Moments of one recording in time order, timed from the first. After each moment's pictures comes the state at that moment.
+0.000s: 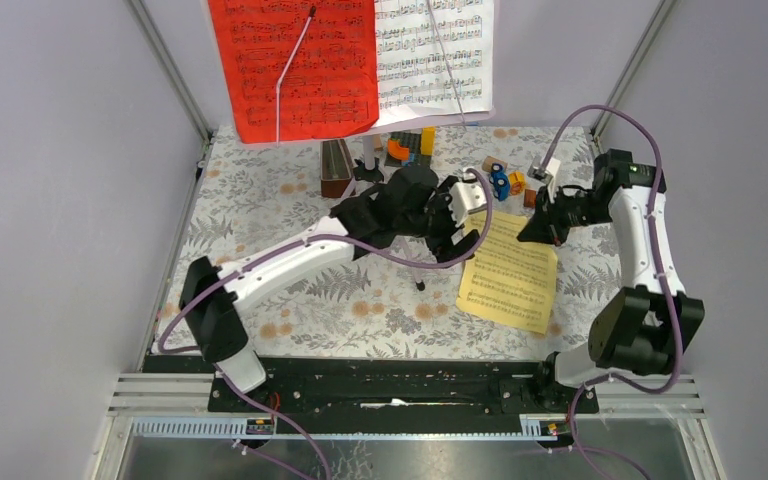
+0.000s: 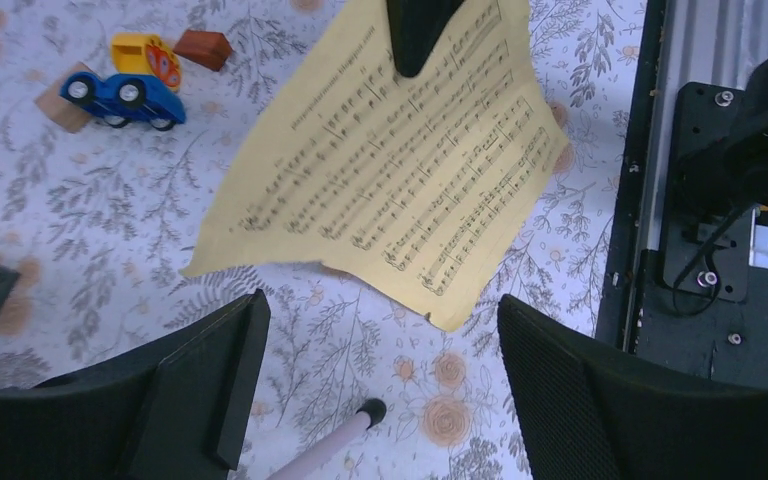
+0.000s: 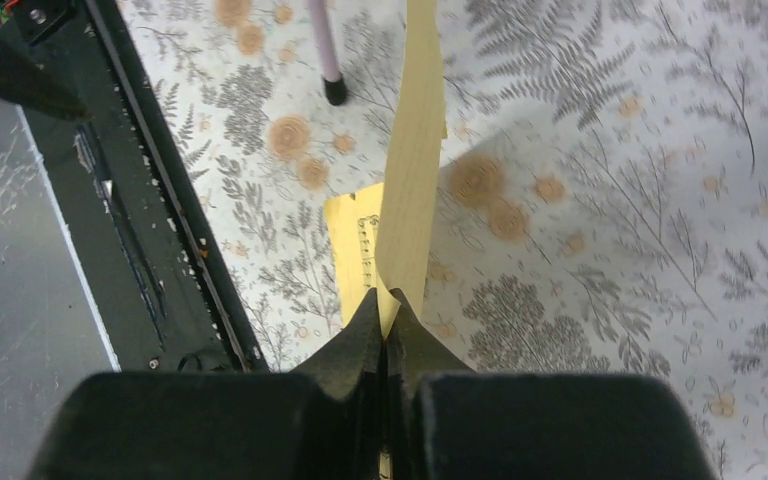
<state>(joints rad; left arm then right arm) -0.95 1.69 1.55 -0.37 0.33 0.19 -0.23 1.51 1.40 -1.38 -0.93 -1.11</state>
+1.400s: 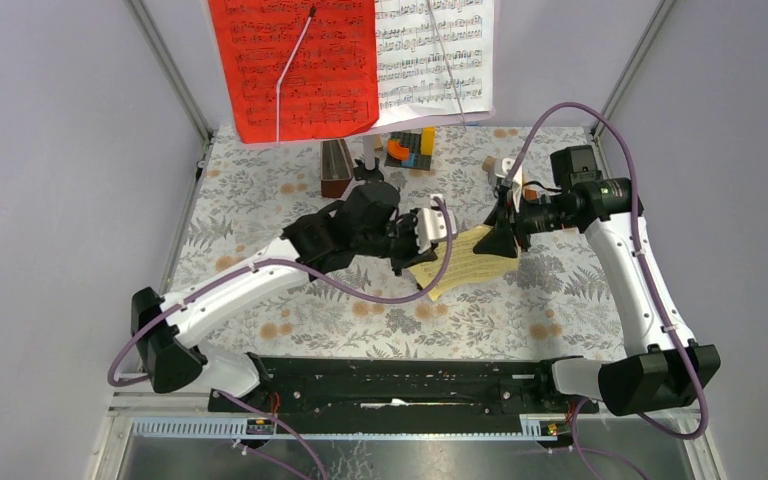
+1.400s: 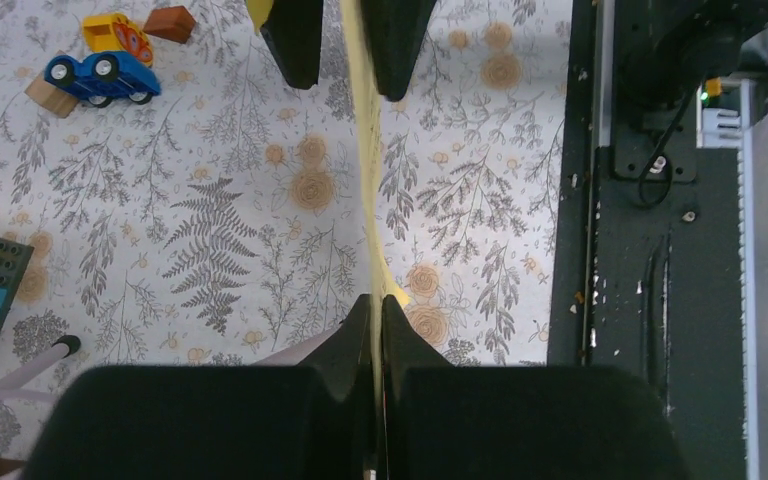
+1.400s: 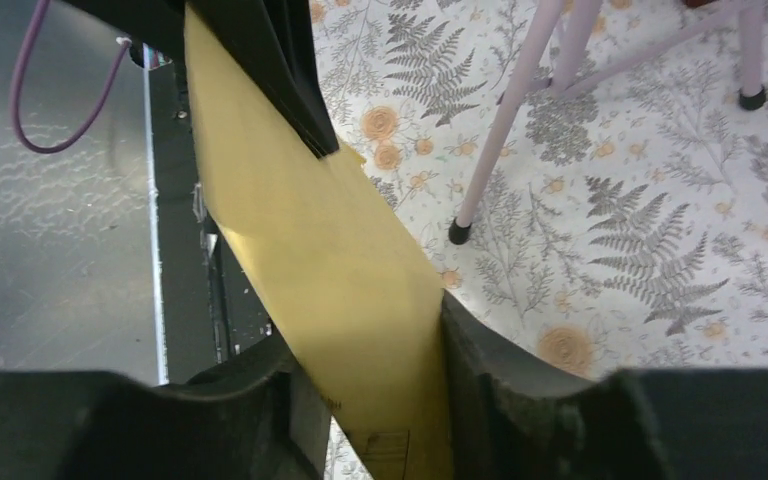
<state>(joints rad) -0.97 1.42 1.37 -0.50 0.37 0.36 0.14 1.29 1.39 -1.25 -1.07 -0.88</state>
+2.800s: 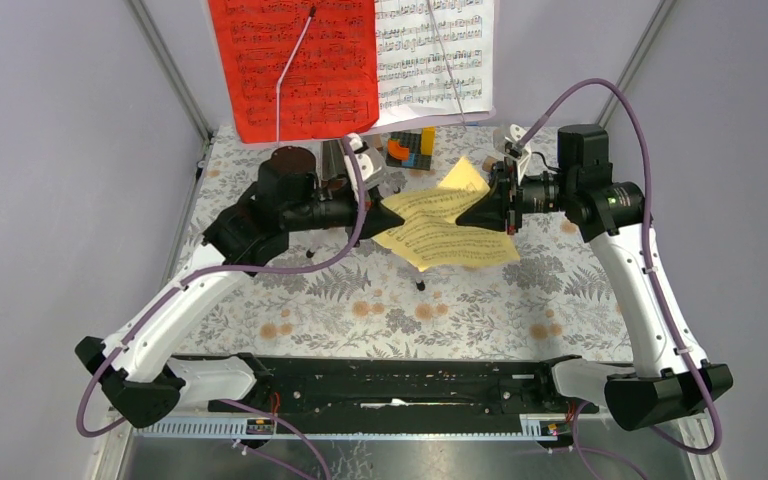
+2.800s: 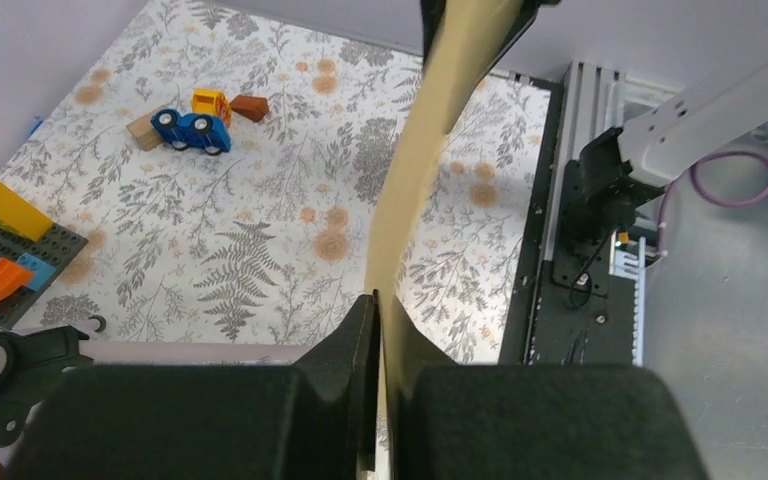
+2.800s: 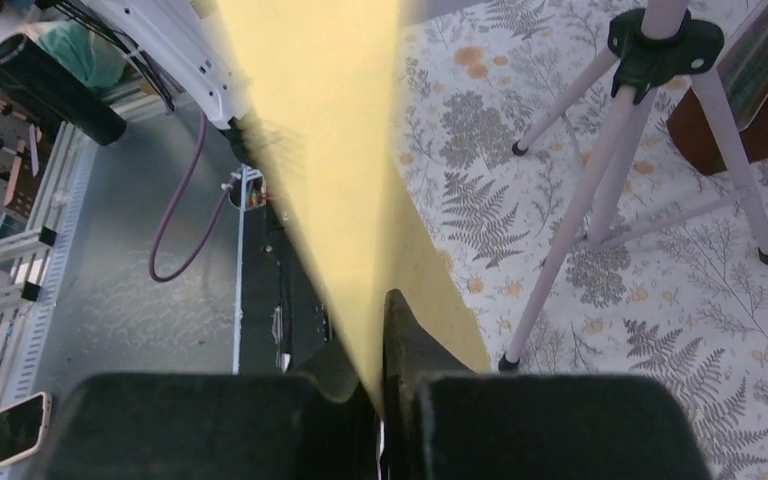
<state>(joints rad) -0.74 1.19 1.40 -0.49 0.55 0.09 0.22 1.22 1.46 -0.89 -1.22 -0.36</state>
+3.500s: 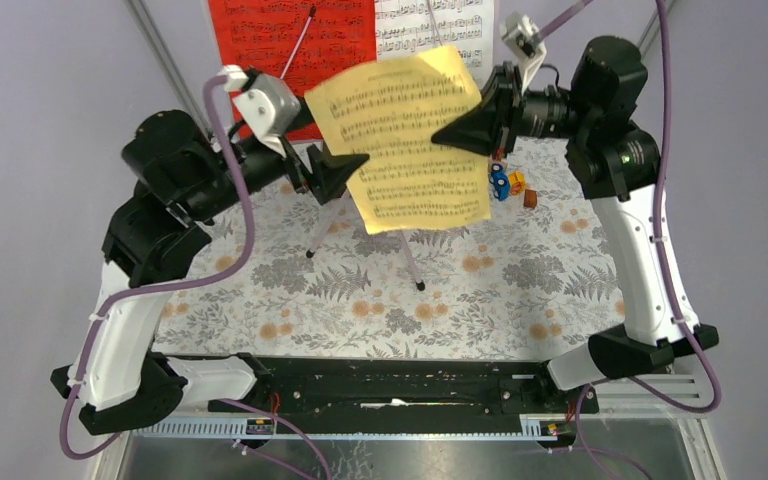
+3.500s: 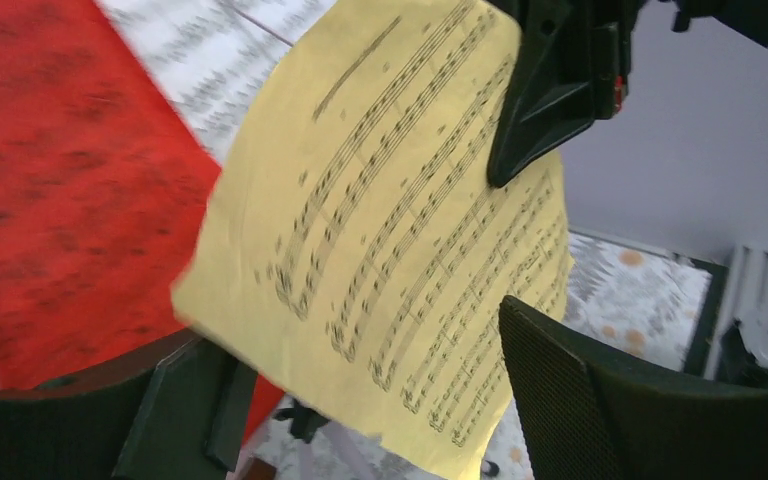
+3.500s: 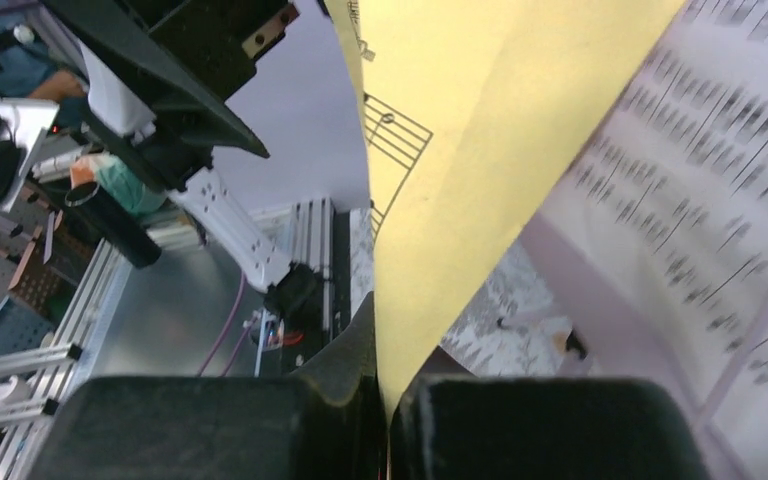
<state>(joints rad) -0.71 1.20 1.94 -0.66 0.31 0.16 0.35 1.44 1.99 -0.58 -1.14 0.18</state>
